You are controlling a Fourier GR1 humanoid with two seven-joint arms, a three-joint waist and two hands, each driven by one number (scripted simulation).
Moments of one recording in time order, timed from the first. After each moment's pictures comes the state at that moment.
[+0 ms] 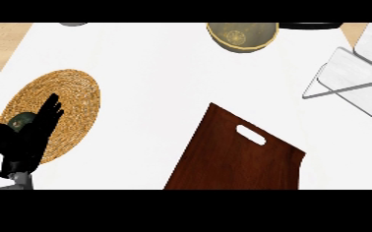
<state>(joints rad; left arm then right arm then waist) 0.01 0.30 0.17 -1.41 0.07 -0.07 0.09 -0.60 -0.80 -0.49 -1.37 0.75 0.17 0.65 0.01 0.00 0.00</state>
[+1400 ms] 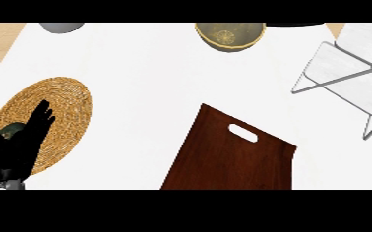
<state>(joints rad) 0.05 0.29 0.22 -1.42 0.07 -0.07 0.09 -0.48 -1.07 -1.23 -1.61 0.16 0.48 0.87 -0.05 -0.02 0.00</state>
